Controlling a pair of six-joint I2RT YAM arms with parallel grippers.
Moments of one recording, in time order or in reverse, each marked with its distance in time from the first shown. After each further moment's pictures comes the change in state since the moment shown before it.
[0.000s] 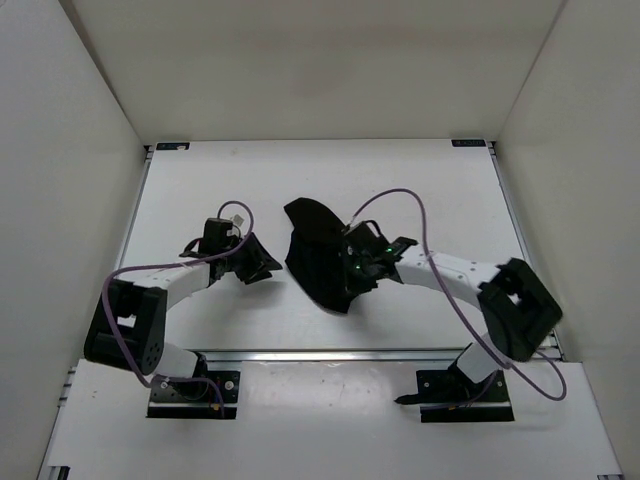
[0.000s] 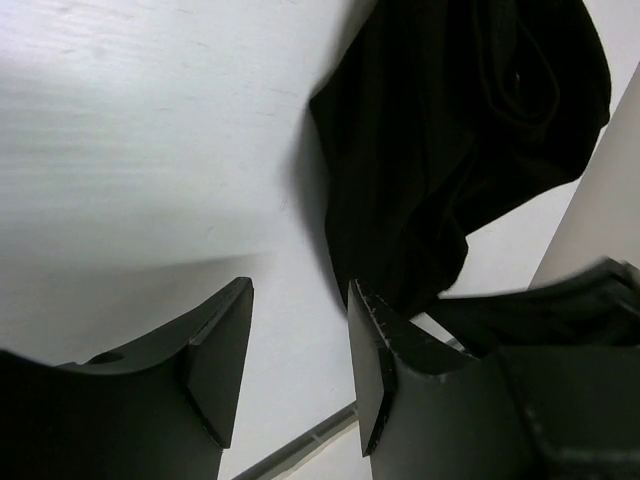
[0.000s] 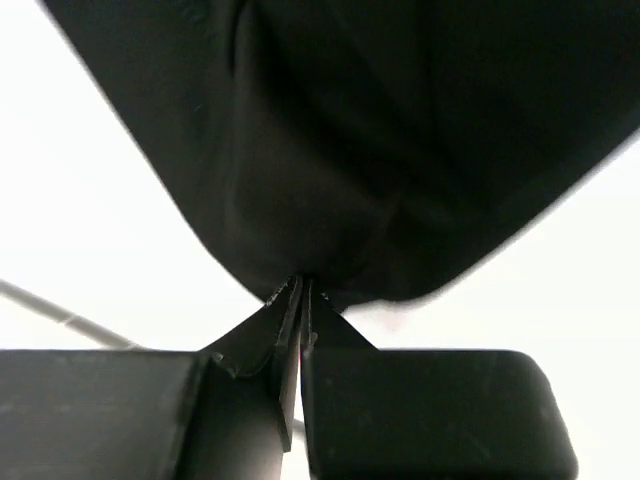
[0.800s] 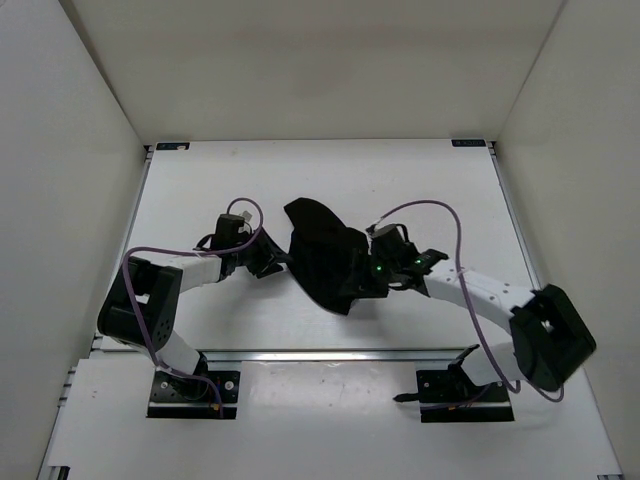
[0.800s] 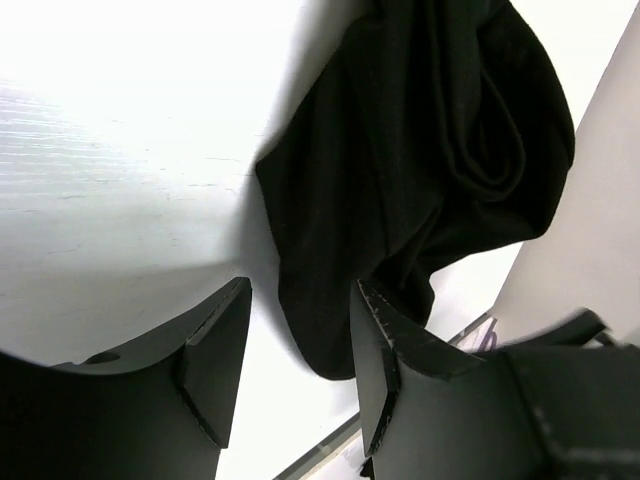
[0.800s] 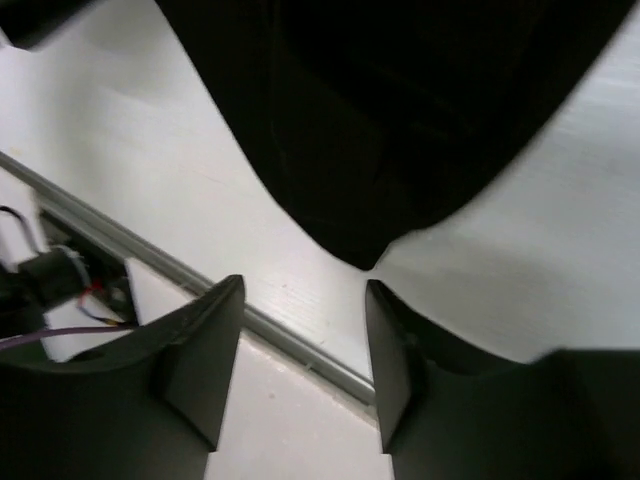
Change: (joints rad) left arm -0.077 0.177 0.055 0.188 -0.015 -0.126; right arm -0.132 -0.335 -0.256 0.161 -0.208 0.159
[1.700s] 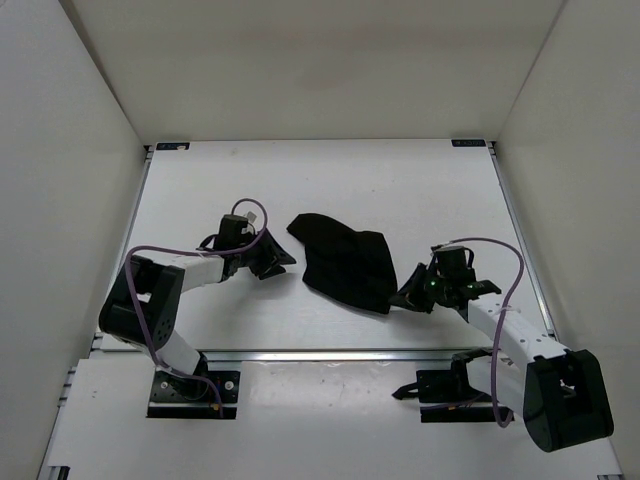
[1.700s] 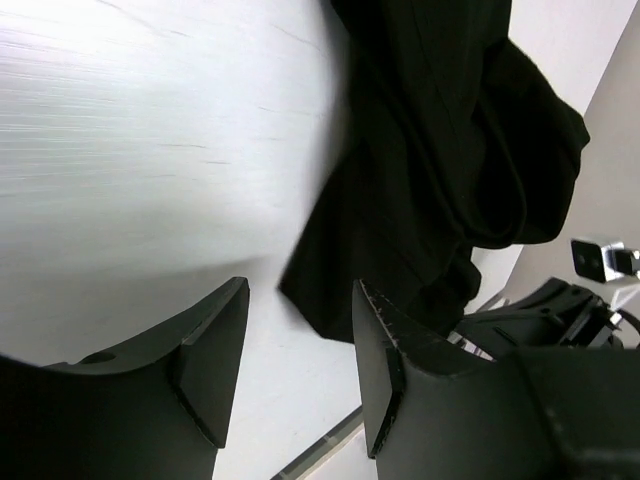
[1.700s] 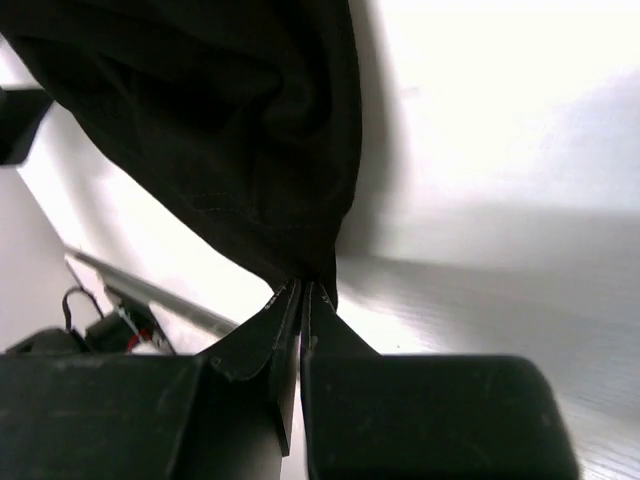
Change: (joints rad) left arm -0.021 0.009 0.002 0.000 0.008 0.014; right arm -0.413 -0.270 -0.312 -0.027 -0.151 0.038
